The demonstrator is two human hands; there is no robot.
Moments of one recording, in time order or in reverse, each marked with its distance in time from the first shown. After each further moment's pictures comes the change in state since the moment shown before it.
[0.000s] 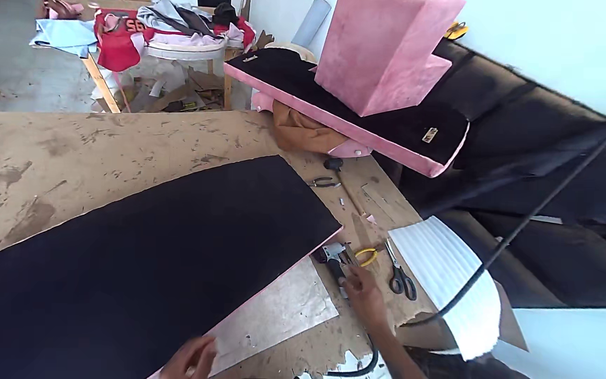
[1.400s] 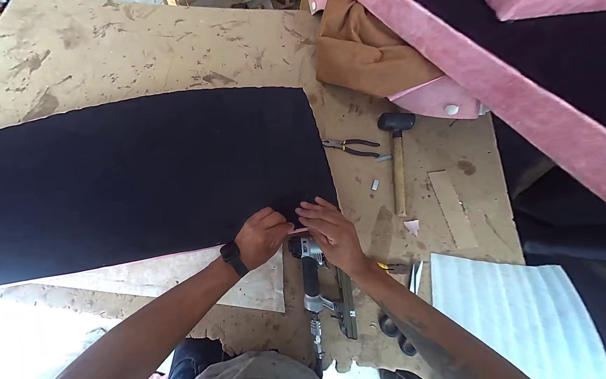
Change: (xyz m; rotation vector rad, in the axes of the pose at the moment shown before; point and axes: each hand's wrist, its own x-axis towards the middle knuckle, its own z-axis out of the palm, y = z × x) left_hand 0.223 0.010 0.326 0.627 0.033 0.716; right_hand 0.212 0.020 0.035 0.452 -0.405 -1.086
